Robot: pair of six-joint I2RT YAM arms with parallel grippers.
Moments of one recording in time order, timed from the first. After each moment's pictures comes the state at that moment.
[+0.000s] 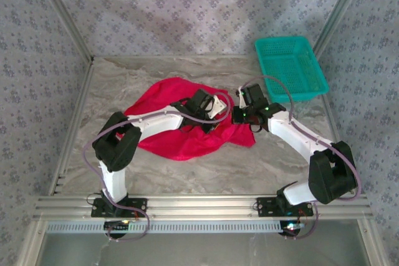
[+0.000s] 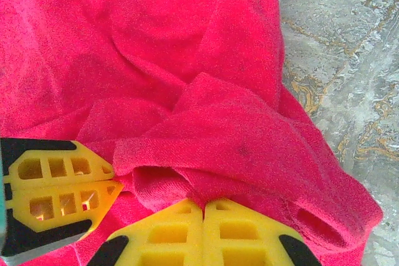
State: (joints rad) left arm -0.81 1.88 1.29 -0.33 0.20 0.04; right arm 0.44 1.41 0.98 -0.48 -0.09 0.34
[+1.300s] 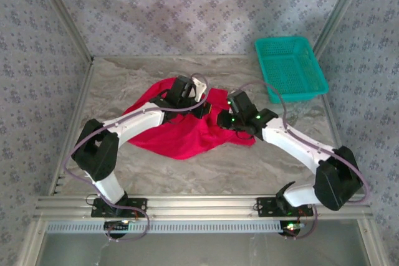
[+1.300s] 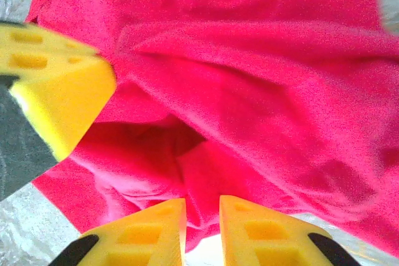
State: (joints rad) left arm -0.69 1.70 1.22 -0.21 0.30 -0.25; right arm 0.65 1.39 0.98 -0.47 -0.04 0.71
